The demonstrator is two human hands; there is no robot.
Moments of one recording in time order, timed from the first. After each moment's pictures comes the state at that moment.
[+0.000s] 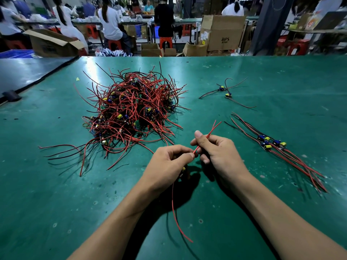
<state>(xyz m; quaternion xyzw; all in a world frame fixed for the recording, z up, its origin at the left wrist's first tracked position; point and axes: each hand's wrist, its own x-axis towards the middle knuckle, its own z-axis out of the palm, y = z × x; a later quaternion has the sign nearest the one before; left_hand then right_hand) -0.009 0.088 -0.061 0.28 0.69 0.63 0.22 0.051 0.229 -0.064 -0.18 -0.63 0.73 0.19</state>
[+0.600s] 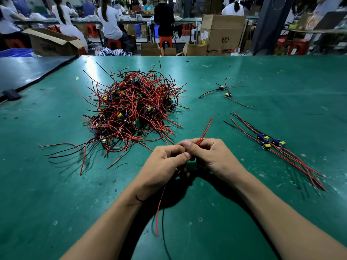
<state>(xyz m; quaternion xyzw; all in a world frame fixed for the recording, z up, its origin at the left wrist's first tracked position) -0.012 0.081 -0.059 0.30 0.66 0.64 0.26 0.059 0.220 -0.060 -0.11 -0.65 0.74 0.10</state>
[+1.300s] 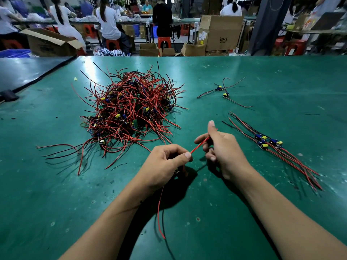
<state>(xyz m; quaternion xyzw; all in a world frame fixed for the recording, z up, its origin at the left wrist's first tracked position) -0.011 0.081 -0.054 0.31 0.69 0.61 0.24 0.049 0.241 -0.051 -0.26 -0.64 0.69 0.20</state>
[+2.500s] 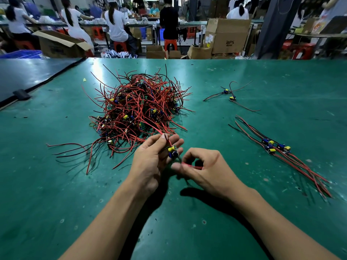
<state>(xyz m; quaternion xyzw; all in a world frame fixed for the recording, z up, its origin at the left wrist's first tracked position) -0.017 0.075 -0.036 0.00 0.43 0.86 0.26 0.065 0.206 -0.067 -0.01 -0.87 0.47 0.17</state>
